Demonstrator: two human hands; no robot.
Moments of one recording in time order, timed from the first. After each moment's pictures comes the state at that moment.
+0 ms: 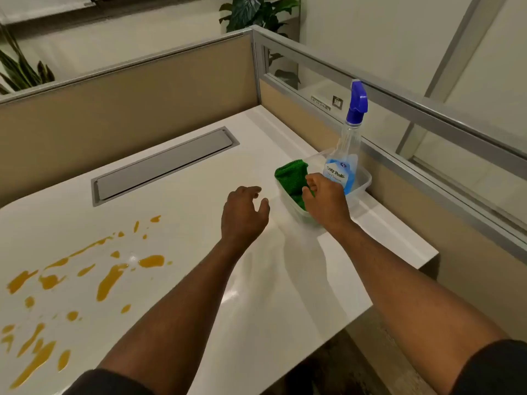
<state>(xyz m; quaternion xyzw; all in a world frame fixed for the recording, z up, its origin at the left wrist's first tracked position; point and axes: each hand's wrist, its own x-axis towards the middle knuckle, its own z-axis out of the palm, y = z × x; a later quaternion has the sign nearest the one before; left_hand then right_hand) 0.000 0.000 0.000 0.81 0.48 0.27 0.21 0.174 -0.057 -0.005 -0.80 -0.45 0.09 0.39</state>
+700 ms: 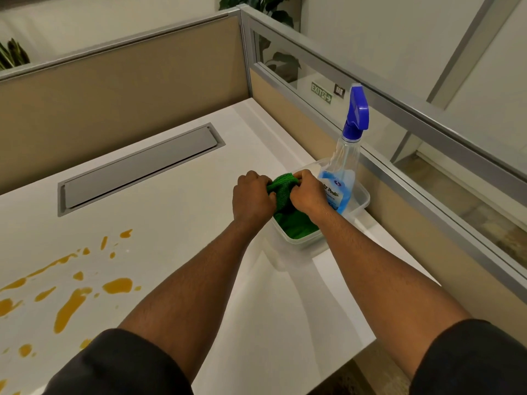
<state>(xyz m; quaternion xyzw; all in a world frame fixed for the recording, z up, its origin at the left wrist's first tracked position) 0.107 0.065 -0.010 0.83 0.51 0.16 0.14 0.231 0.029 -0.020 -0.84 -0.36 0.29 0.30</state>
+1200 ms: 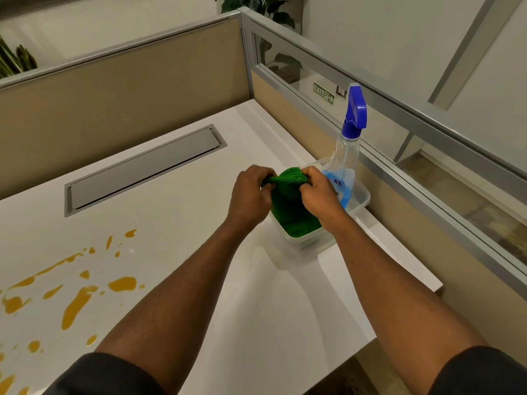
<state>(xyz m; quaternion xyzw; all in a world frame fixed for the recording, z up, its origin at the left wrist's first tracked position) 0.089 0.051 0.022 0.82 0.43 0.27 0.25 0.235 0.001 -0.008 -0.76 -0.38 0.31 0.41</state>
